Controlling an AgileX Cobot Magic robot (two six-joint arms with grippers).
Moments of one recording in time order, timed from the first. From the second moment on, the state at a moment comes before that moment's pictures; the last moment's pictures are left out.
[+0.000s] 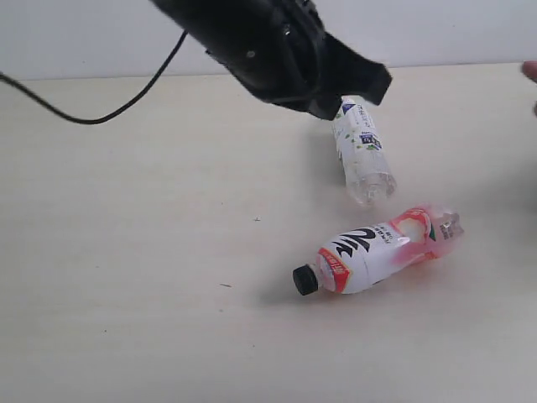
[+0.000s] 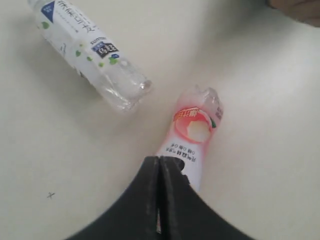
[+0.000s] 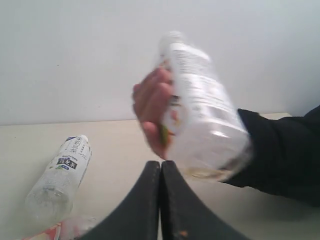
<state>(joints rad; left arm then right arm) -0.85 1.75 -1.49 -0.24 0.72 0.02 0.10 0.01 0.00 0.08 0.17 -0.05</state>
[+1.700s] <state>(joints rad) -0.43 0.72 -0.29 -0.21 0.05 0.10 0.10 0.01 0.00 0.08 0.17 -0.05</state>
